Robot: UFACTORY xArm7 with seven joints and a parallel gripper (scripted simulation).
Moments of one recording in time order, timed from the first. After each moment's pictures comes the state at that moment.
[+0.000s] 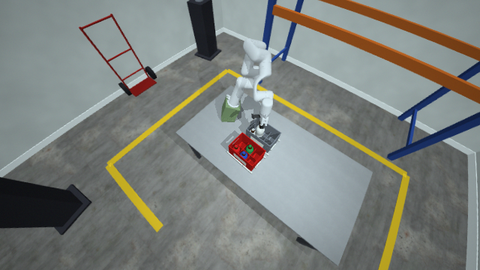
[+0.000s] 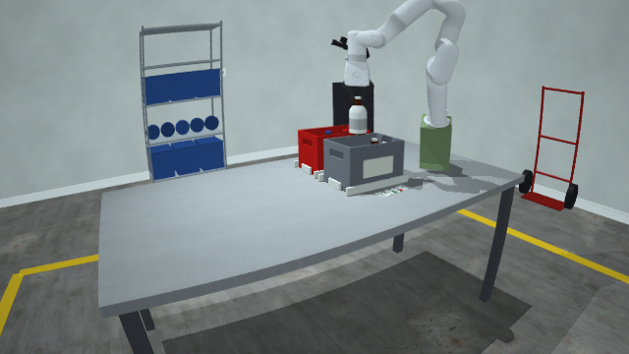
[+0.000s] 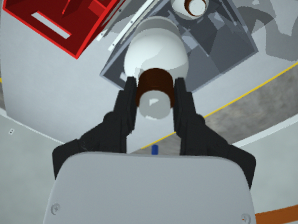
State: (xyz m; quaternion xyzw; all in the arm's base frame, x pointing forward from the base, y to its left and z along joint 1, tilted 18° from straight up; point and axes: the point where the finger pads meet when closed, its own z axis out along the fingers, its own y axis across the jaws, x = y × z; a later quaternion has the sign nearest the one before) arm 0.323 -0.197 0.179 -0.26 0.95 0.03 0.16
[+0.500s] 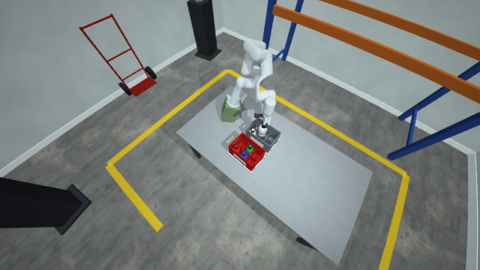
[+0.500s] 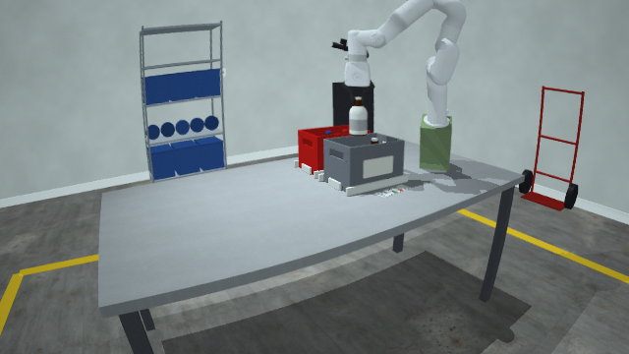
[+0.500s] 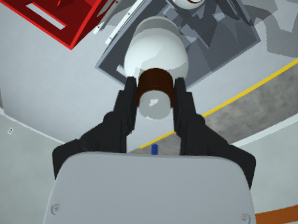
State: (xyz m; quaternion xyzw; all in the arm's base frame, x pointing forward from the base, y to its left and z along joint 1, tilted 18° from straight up) arm 0.337 -0.183 0.185 -0.26 0.95 0.03 0.16
